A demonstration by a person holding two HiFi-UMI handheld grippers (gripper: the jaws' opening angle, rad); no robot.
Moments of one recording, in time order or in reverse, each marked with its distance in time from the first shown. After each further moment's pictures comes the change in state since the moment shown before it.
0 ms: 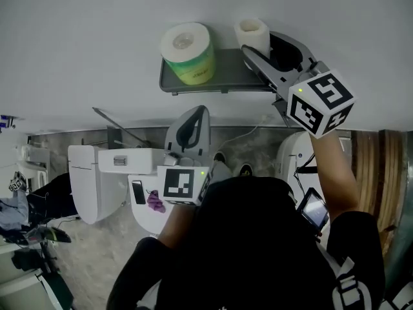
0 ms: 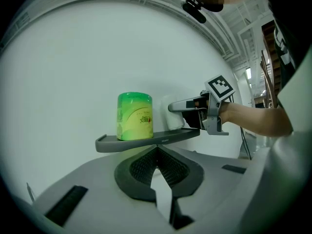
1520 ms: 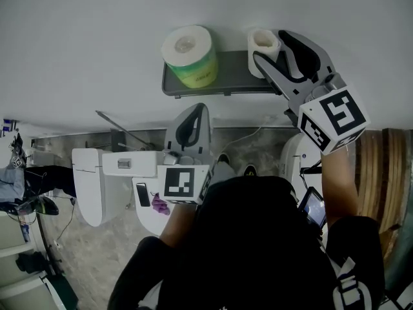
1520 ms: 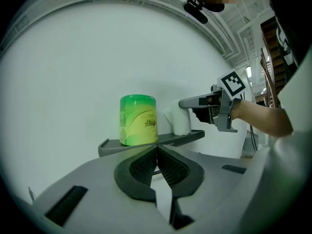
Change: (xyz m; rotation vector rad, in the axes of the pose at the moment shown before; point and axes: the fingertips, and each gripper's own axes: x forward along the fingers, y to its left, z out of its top) left arm 0.008 0.015 0.001 0.016 -0.009 0.020; right arm -0.019 0.000 0.012 -0.173 -0.030 -0.062
